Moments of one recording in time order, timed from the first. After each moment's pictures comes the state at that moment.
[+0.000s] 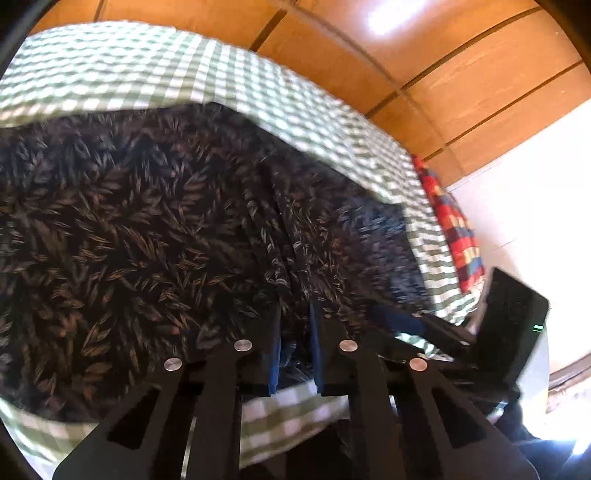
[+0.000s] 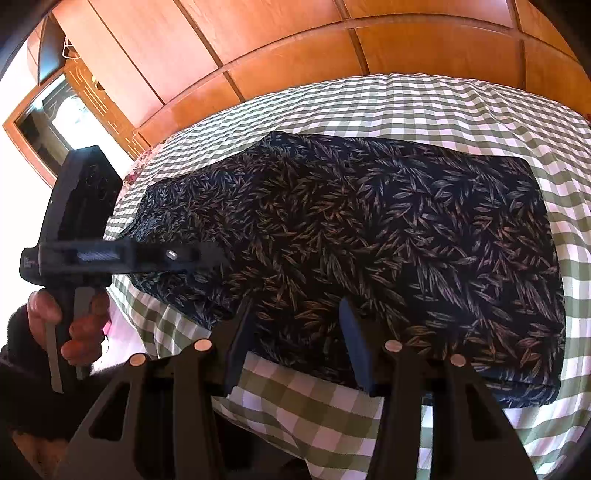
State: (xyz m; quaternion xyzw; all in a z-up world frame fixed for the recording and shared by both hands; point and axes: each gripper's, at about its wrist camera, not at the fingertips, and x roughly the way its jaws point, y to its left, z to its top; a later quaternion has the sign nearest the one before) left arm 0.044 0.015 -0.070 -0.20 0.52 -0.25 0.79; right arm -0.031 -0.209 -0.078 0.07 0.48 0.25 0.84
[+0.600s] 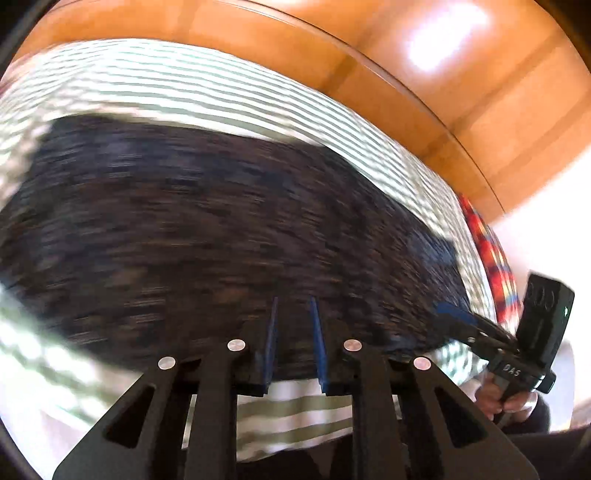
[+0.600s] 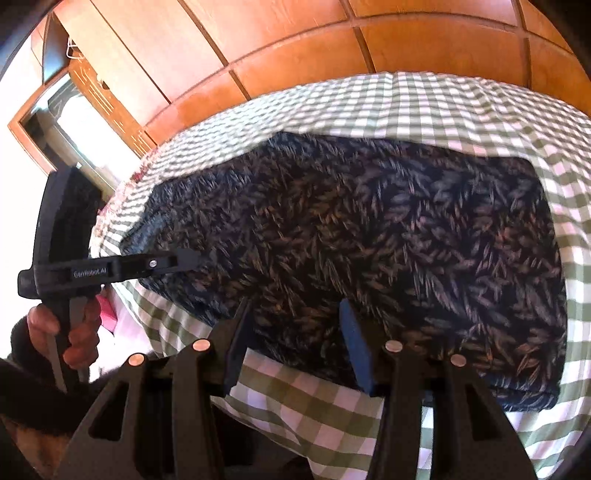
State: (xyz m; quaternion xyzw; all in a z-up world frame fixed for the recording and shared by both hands) left arm 0.009 0.110 -0.065 -0.22 0.48 -0.11 0.84; right arm -0.026 -0.211 -0.066 0.08 0.48 0.27 0.83
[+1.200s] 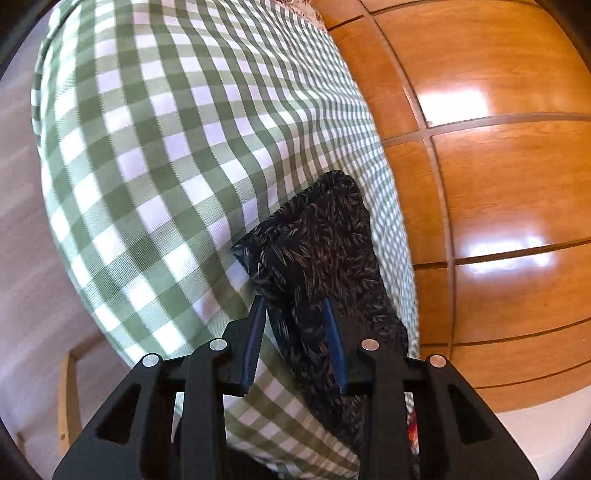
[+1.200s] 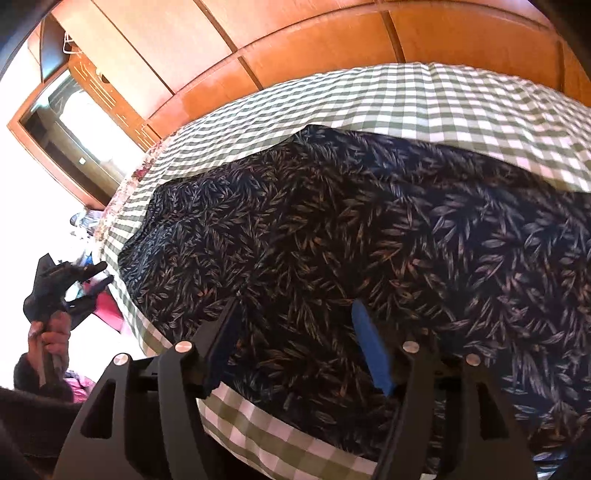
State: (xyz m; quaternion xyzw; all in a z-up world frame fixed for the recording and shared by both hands) left arm -0.054 0.315 -0.111 -0.54 0.37 0.07 0.75; right arm 0.011 -0.154 -0.086 0.10 0.50 0.29 0.81
